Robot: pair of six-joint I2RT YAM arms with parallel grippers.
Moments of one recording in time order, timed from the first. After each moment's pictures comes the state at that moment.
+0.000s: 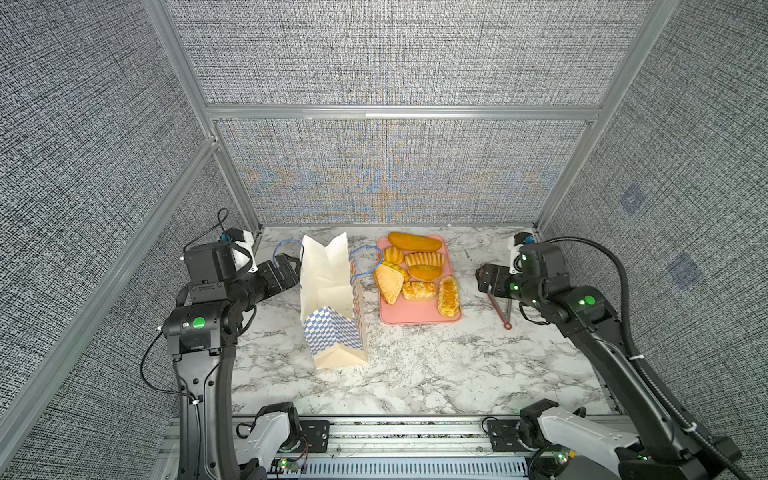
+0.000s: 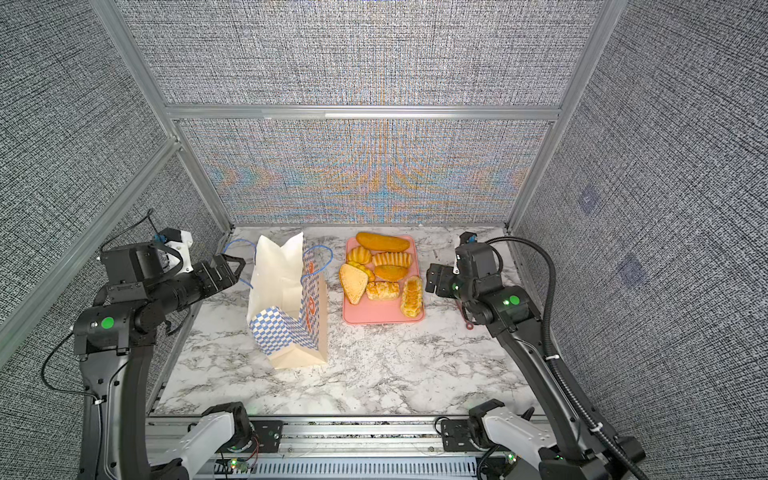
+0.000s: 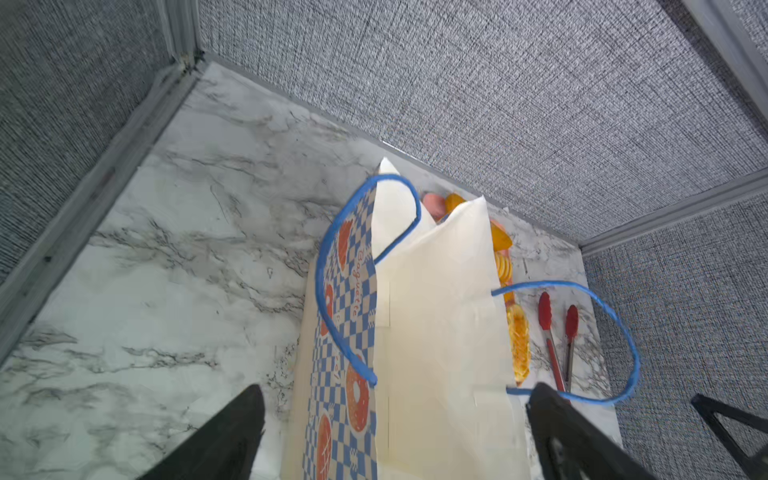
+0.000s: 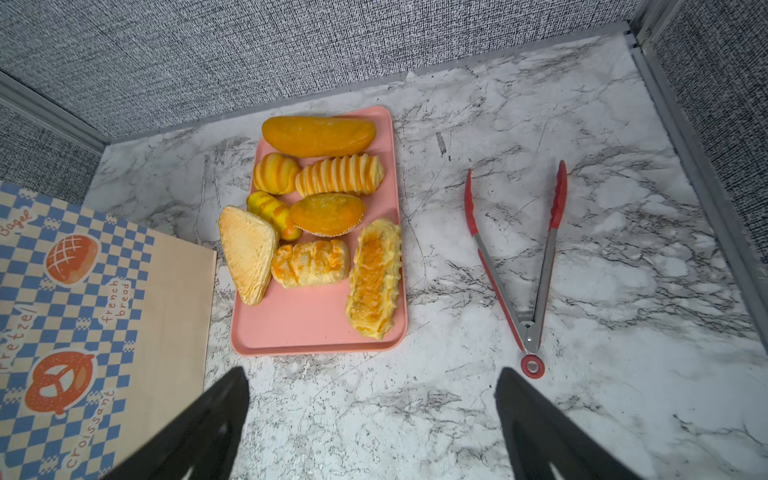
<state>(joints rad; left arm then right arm) 0.11 0.99 1.45 -1.07 0.34 -0.36 0.35 1.05 1.21 -0.84 0.13 0.41</state>
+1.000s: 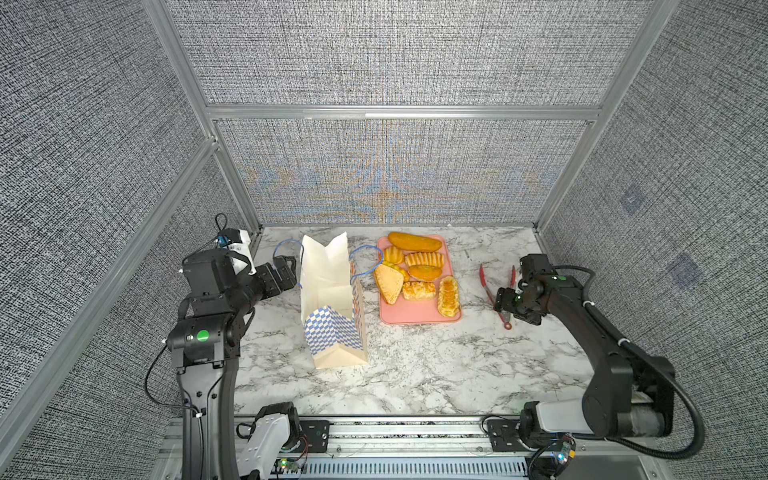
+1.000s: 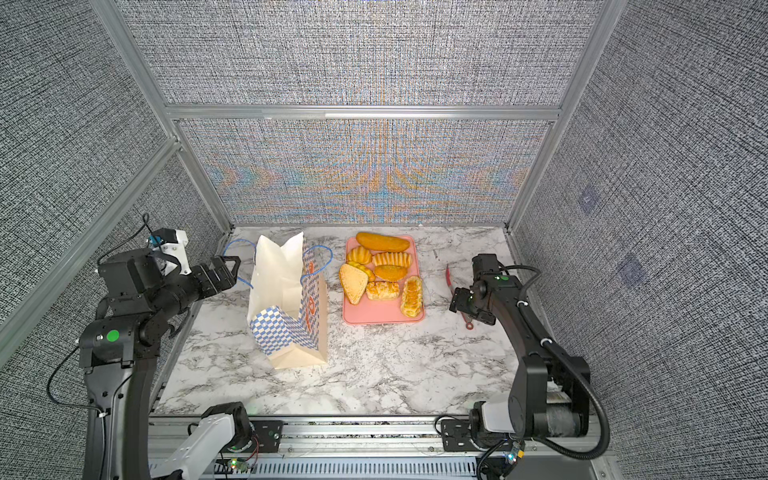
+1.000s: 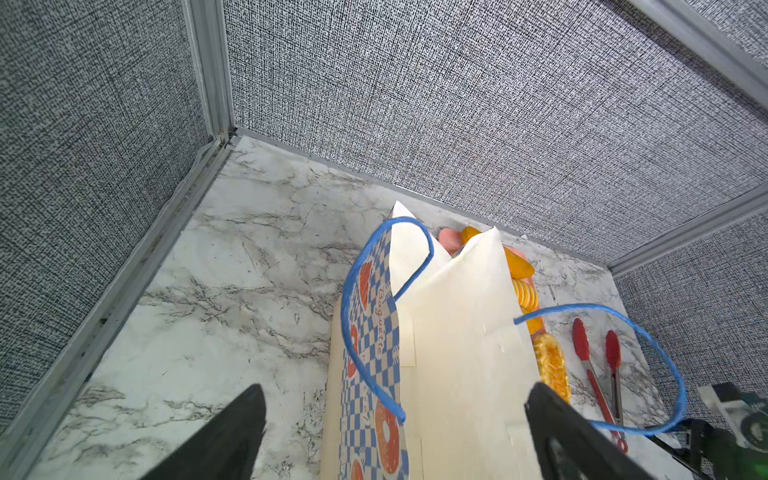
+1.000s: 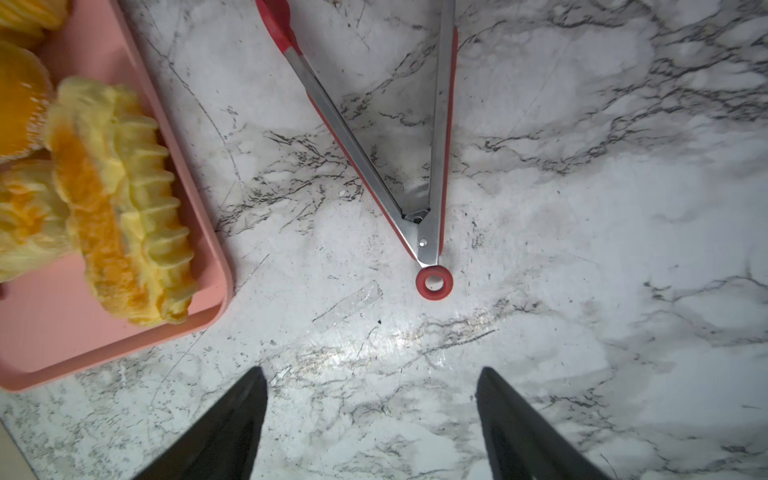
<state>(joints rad) 0.11 0.90 1.34 -0.93 0.29 -0.29 0.00 1.43 1.04 -0.88 -0.01 0.33</state>
